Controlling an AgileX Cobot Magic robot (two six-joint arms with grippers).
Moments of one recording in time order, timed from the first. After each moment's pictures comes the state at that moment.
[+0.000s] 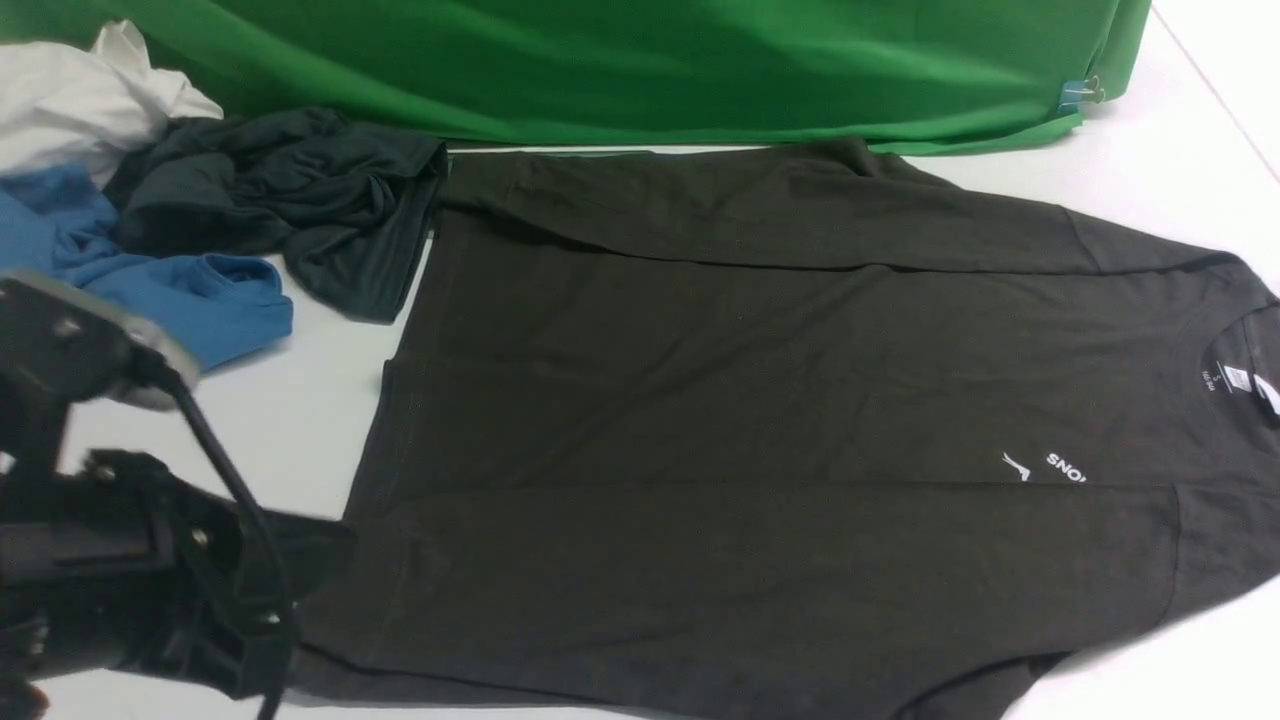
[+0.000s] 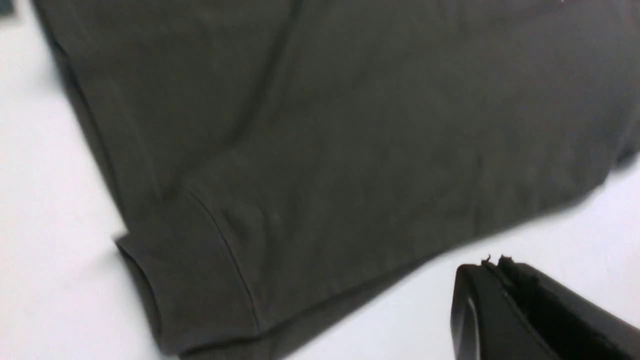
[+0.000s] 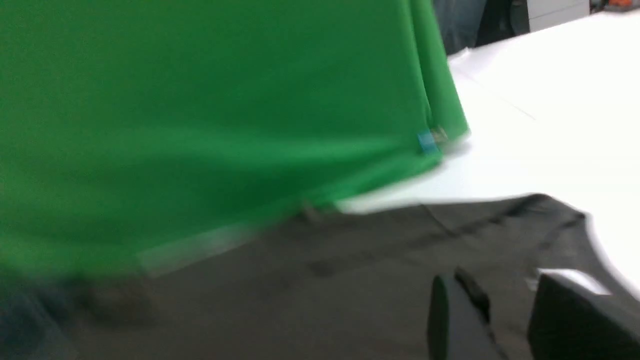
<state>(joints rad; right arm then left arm) -0.04 0.00 0.02 0.24 0.04 0.28 -0.09 0.82 -0.62 -0.59 0.87 0.65</state>
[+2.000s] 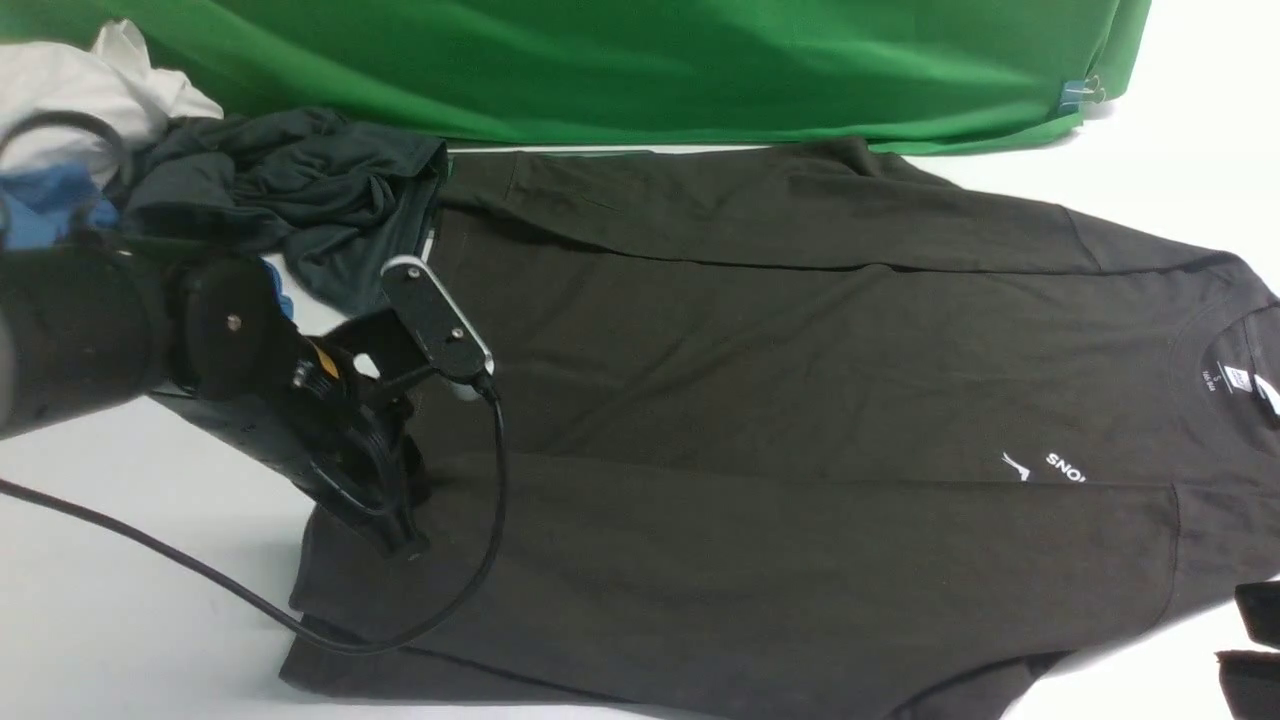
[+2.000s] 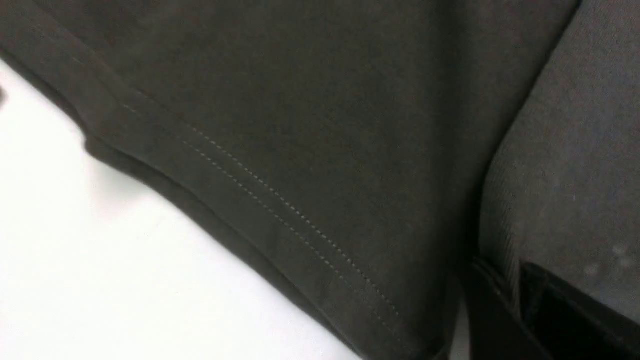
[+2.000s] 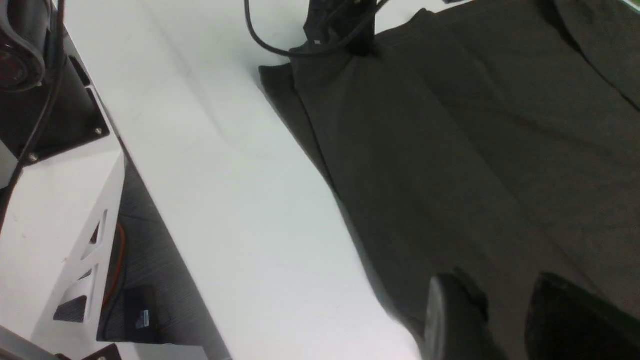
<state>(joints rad) 0.76 0.58 -0.81 0.18 0.95 -0.21 -0.24 1.58 -0.89 -0.10 0.60 0.80</state>
